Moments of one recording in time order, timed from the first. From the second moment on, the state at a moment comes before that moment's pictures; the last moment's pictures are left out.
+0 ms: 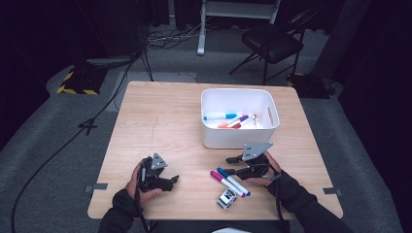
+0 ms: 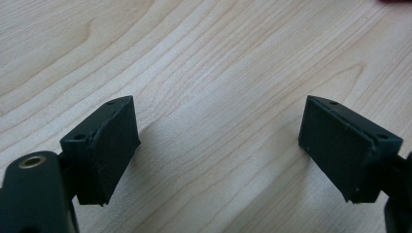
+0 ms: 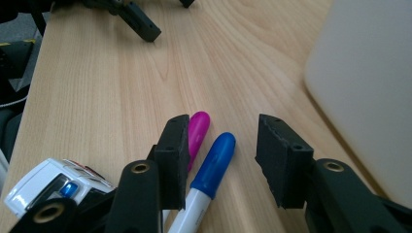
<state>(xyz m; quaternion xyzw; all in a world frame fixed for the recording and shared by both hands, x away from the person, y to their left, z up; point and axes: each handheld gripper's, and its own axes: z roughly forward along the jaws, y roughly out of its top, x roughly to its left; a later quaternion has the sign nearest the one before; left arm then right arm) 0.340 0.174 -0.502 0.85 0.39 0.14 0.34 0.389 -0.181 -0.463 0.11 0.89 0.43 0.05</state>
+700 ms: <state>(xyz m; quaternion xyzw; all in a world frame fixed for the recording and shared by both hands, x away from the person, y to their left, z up) 0.340 0.173 -0.502 0.84 0.39 0.14 0.34 0.399 -0.177 -0.497 0.12 0.91 0.39 0.05</state>
